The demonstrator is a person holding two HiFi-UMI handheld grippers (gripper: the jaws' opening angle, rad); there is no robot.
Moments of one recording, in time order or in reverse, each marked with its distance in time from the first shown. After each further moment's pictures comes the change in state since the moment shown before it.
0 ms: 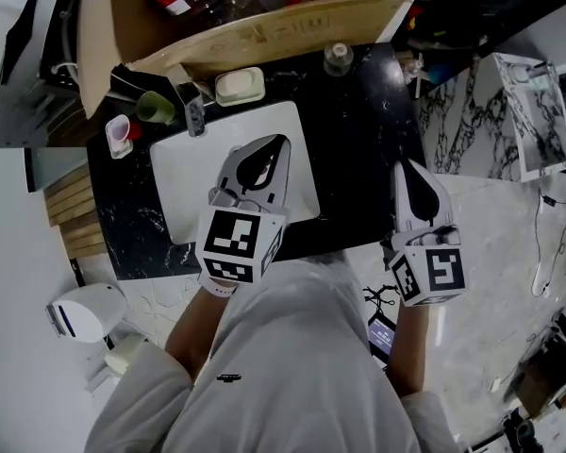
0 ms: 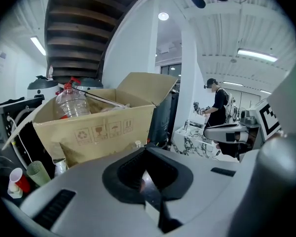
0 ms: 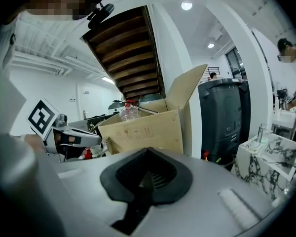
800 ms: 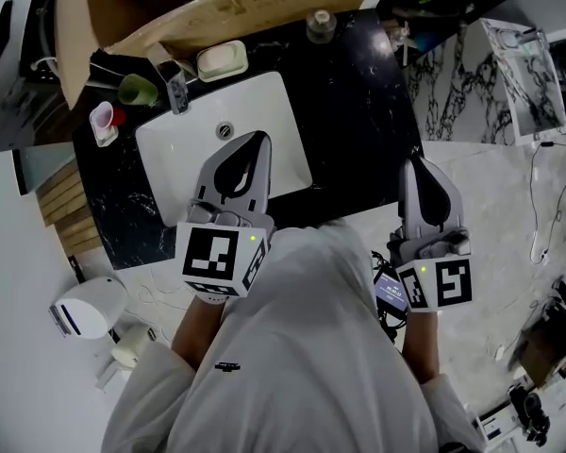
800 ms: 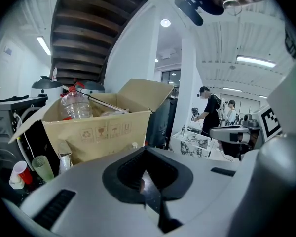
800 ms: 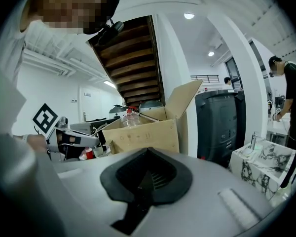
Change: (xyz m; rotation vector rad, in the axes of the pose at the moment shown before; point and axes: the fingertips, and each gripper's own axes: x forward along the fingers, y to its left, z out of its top) left arm -0.045 -0.017 -0.002 -0.039 -0.054 -0.005; right arm -0.061 0.009 0.012 -0.042 -0.064 -0.022
